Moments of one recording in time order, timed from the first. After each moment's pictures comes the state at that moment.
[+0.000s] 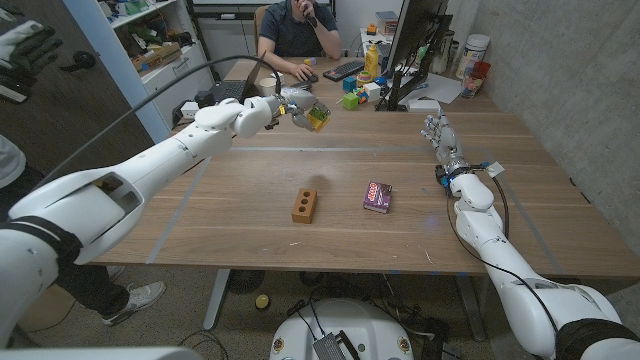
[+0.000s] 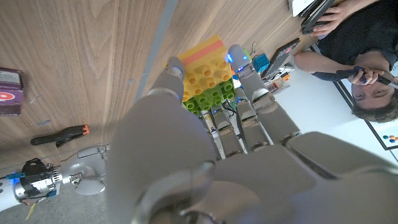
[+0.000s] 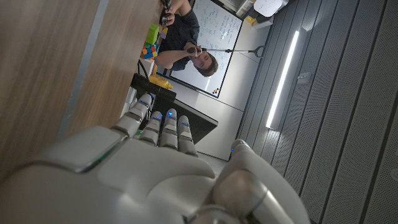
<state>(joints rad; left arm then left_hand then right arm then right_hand) 0.20 0.65 0.87 -1.32 0.76 -0.19 -0.09 1.11 0.00 0.35 -0.17 0.20 0.55 -0.18 0.21 0.18 0.49 -0.12 0.25 0.18 0.49 0.01 0.25 0.21 0.90 -0.12 0.47 0.20 -0.73 -0.19 0.01 -0.98 0.22 0.46 0.20 0.09 0.06 0.20 0.11 0.27 0.14 0.10 0.19 0.18 0.17 0.10 0.19 0.18 0.05 0.06 0.19 0.18 0.19 0.02 0.19 0.17</state>
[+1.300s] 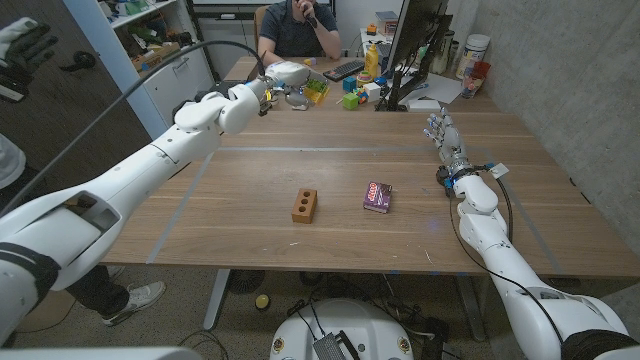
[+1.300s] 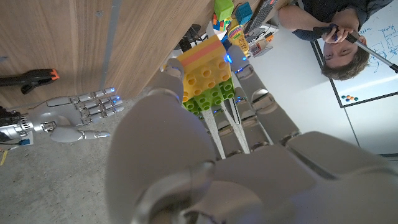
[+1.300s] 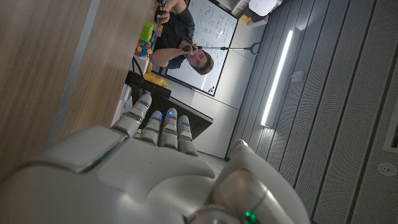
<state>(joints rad) 0.33 0.72 0.70 -1.53 0.72 -0.14 0.01 1.10 0.00 0.34 -0.16 0.19 0.55 -0.18 0.20 0.18 0.49 -0.12 0.23 0.18 0.51 0.02 0.24 0.21 0.88 -0.12 0.48 0.21 -0.77 -0.20 0.02 -1.04 0.24 0.46 0.20 0.09 0.06 0.19 0.11 0.28 0.14 0.10 0.19 0.18 0.17 0.09 0.19 0.18 0.05 0.06 0.19 0.18 0.19 0.02 0.19 0.17</state>
